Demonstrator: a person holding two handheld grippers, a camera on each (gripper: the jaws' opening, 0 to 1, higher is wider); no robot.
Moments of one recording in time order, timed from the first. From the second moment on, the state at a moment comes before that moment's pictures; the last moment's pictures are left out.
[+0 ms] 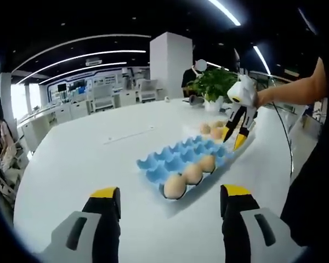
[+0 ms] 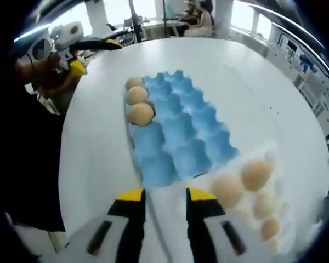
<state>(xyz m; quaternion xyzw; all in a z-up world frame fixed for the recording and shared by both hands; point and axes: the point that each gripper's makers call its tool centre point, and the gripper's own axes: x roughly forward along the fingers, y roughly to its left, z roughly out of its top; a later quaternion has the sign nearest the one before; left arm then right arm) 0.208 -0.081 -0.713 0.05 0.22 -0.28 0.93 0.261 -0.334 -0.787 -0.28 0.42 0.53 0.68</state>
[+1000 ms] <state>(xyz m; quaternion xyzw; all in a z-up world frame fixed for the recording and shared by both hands) 0.210 -0.092 -0.713 0.05 0.22 -0.28 0.93 0.268 -0.466 -0.784 -0.29 0.47 0.42 0.72</state>
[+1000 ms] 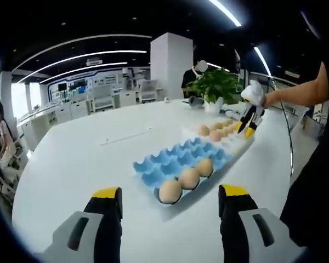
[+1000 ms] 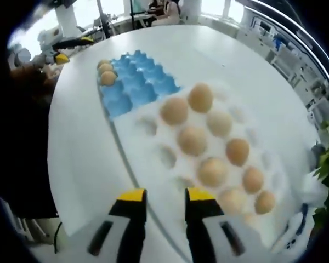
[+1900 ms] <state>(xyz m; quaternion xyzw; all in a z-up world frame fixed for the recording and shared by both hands) 0.211 -0.093 -0.711 0.06 0.22 -0.28 0.93 0.278 -0.514 -0.796 -0.40 0.49 0.39 0.67</state>
